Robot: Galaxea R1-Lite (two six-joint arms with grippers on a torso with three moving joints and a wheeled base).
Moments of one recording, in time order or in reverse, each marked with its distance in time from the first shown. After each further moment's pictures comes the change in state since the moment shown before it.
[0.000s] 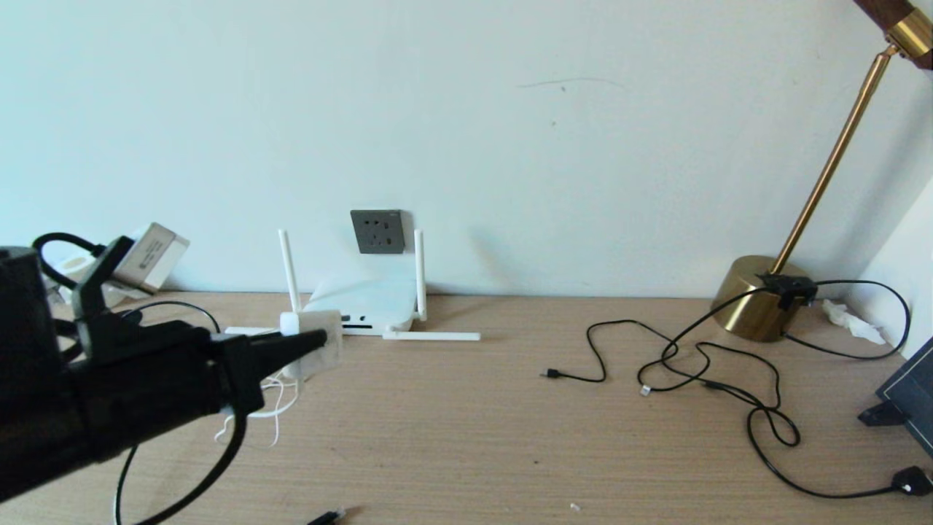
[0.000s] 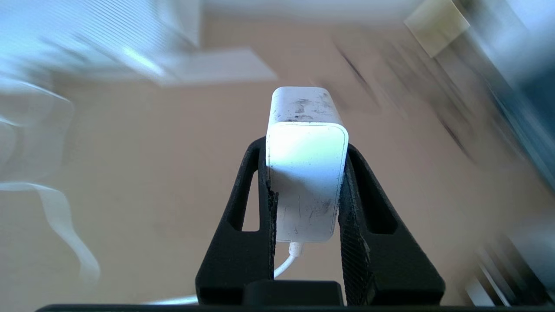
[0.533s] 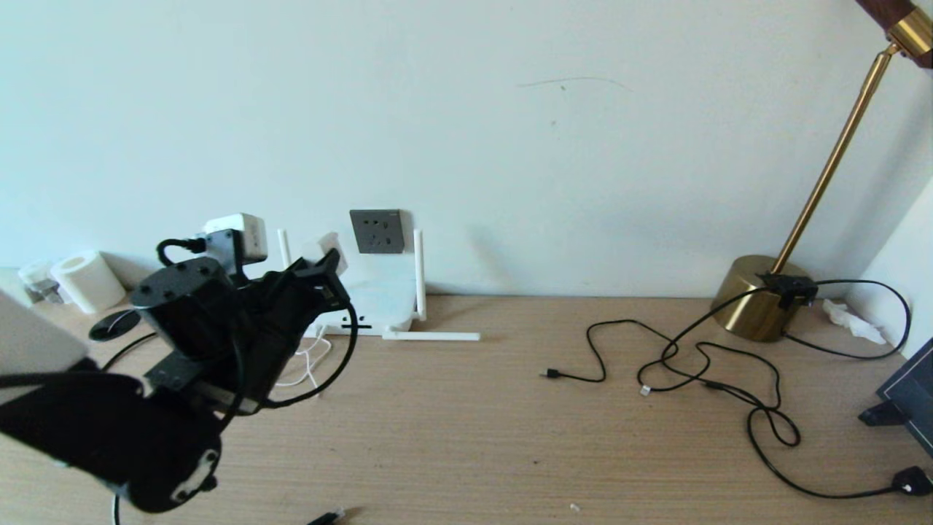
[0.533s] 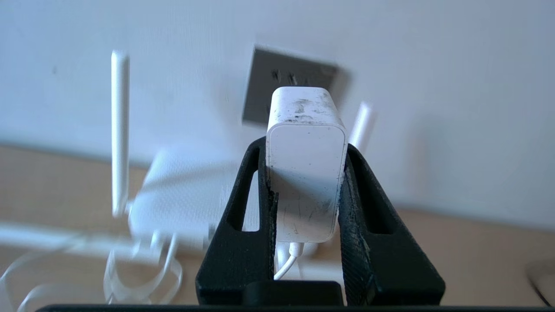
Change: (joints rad) left arm -0.010 0.622 -0.042 -1.005 0.414 0.169; right arm 0.000 0.000 0.000 0.000 0.000 0.000
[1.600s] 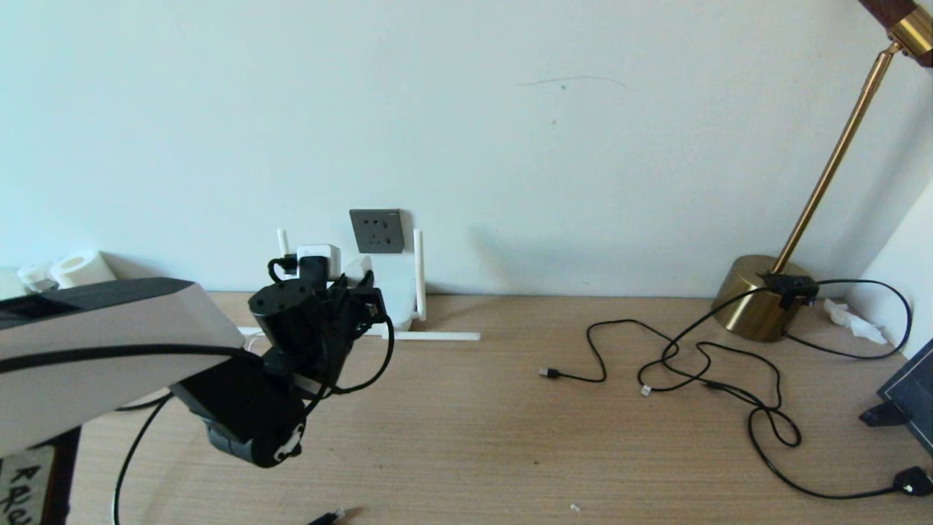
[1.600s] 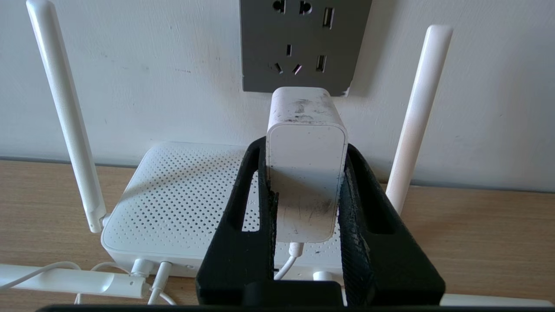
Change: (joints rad) left arm 0.002 0.293 -0.193 -0.042 0.015 0.150; right arm 0.000 0.000 0.000 0.000 0.000 -0.001
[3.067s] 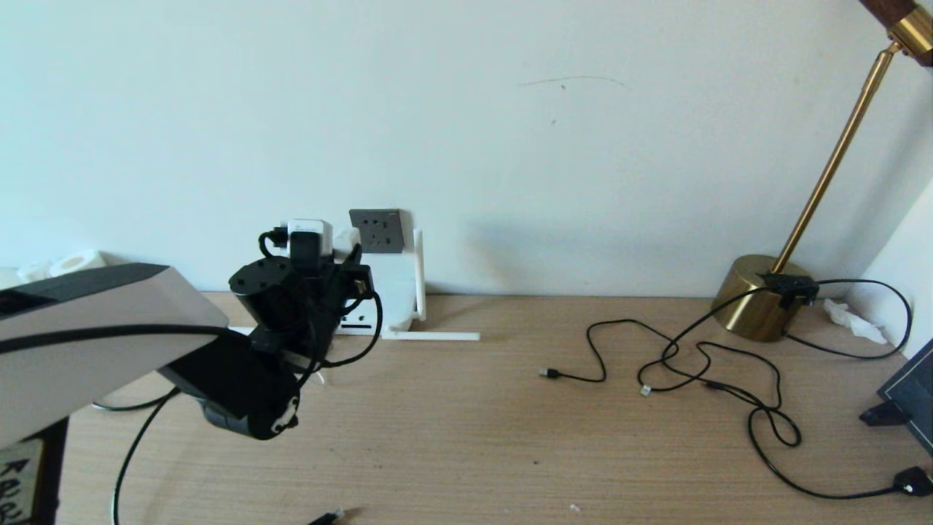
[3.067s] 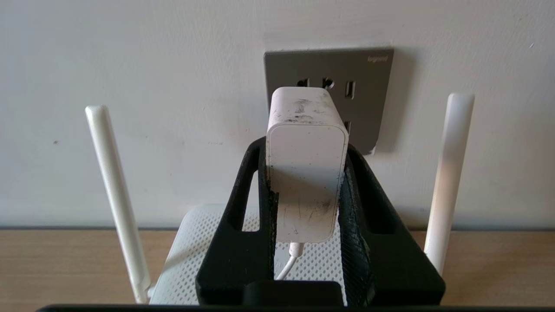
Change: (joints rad) left arm 0.056 -0.008 -0.099 0.000 -0.049 0.128; right arm 0.000 0.000 0.000 0.000 0.000 0.001
